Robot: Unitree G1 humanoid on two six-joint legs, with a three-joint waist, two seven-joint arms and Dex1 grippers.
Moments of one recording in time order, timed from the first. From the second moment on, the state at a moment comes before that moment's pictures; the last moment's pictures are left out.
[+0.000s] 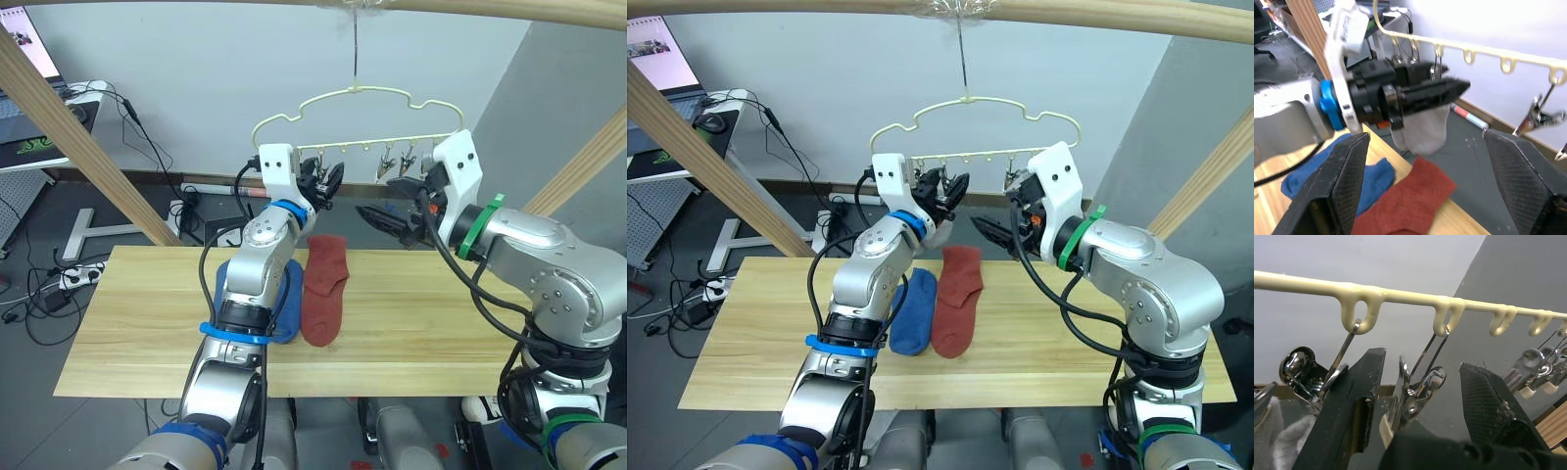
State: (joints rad) left arm -0.75 0.06 0.01 0.20 -0.21 0.33 -0.21; right arm -0.73 -0.37 -0.11 -0.62 0.55 1.30 0.39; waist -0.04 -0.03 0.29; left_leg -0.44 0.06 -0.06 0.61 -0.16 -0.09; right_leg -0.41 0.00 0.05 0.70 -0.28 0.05
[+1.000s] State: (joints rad) left arm -0.76 0.05 0.06 0.21 -0.27 0.37 -0.23; right arm -0.67 -0.45 -0.06 -0.61 0.59 1.30 0.33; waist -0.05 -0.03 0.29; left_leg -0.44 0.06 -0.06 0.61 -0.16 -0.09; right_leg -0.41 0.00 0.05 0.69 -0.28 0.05
